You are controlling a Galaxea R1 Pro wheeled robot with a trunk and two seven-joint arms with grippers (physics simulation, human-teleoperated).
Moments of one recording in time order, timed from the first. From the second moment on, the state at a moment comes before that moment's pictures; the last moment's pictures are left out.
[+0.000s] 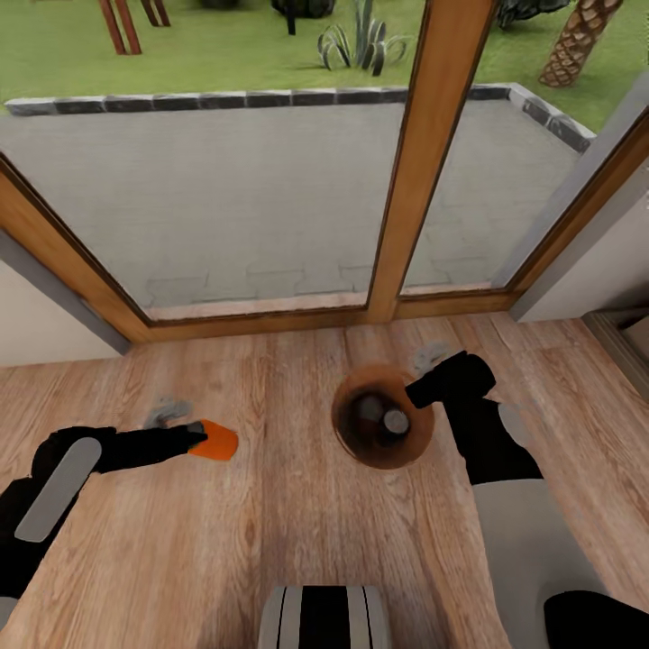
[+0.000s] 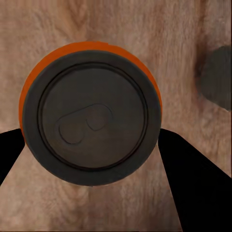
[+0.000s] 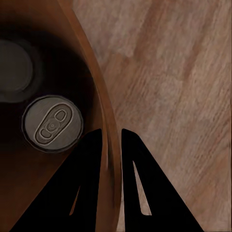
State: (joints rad) left arm -0.54 0.41 -0.08 -1.42 0.92 1.05 0.01; right arm -0.87 0.06 0.02 -1.28 1.05 1.03 0.87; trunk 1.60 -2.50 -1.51
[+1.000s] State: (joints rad) left arm -0.53 0.48 -0.08 -1.52 0.98 1.05 -0.13; right arm -0.87 0.07 0.02 -1.30 0.96 1.03 1.10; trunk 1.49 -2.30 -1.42
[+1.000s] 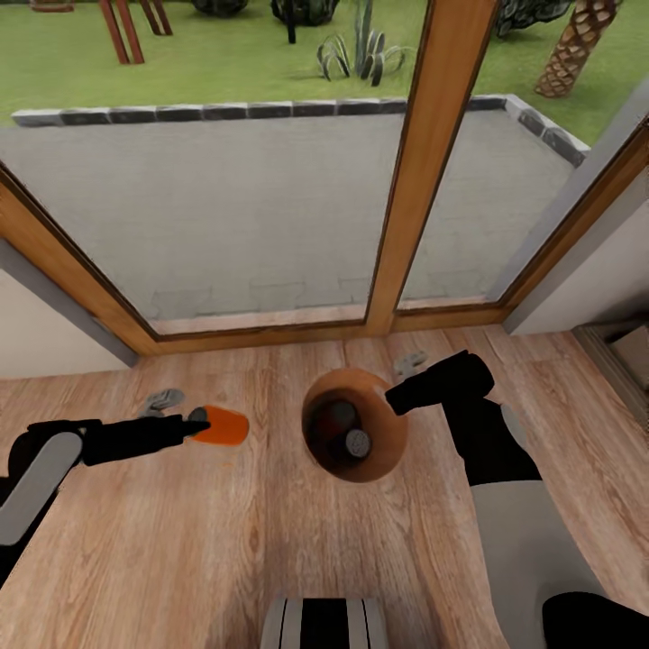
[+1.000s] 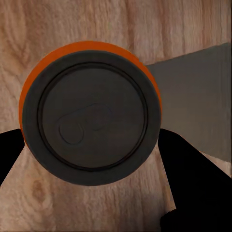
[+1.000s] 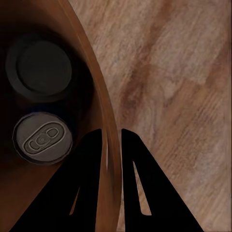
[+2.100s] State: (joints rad) left arm -0.53 0.77 -0.08 -1.60 1.40 1.05 -0.53; right arm -0.87 0.07 -0.07 -1.25 0.95 1.03 1.10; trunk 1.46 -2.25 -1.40
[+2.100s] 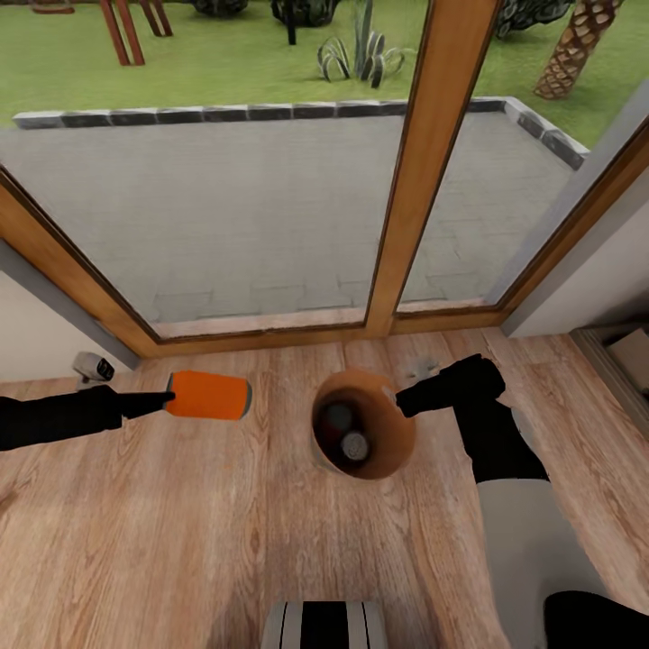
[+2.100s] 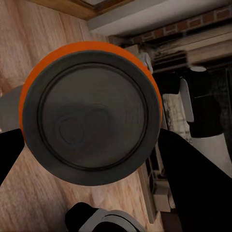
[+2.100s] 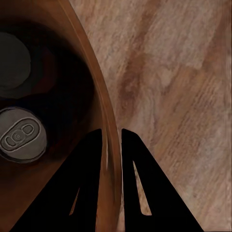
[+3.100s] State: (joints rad) left arm -0.53 0.77 -0.10 -1.60 1.39 1.05 -0.50; right arm -0.76 -0.24 -0.02 -1.44 1.47 0.83 1.56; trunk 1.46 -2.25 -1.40
